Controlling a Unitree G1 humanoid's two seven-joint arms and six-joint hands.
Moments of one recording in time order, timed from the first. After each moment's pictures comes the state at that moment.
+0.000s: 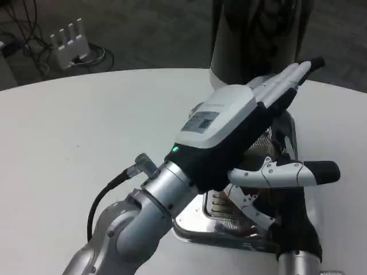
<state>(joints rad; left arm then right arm) -0.59 0.26 -0.31 -0.05 0.51 -0.27 -0.16 -0.23 0.07 0.15 0.13 -0.39 -0.09 -0.44</state>
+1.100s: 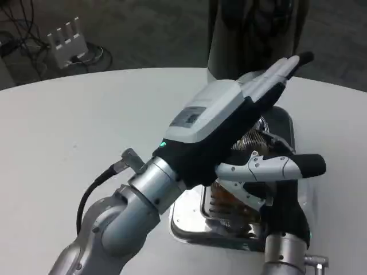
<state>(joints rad) -0.59 0.29 -0.27 -0.07 0.46 -0.28 -0.19 -0.36 0.10 0.19 0.23 -0.40 -0.02 -0.63</state>
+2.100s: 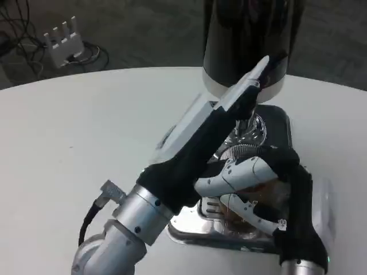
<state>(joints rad) -0.39 0.21 -0.22 -0.22 0.24 -0.26 -0.21 -0.17 0.06 0.24 0.04 -0.50 -0.01 -0.62</state>
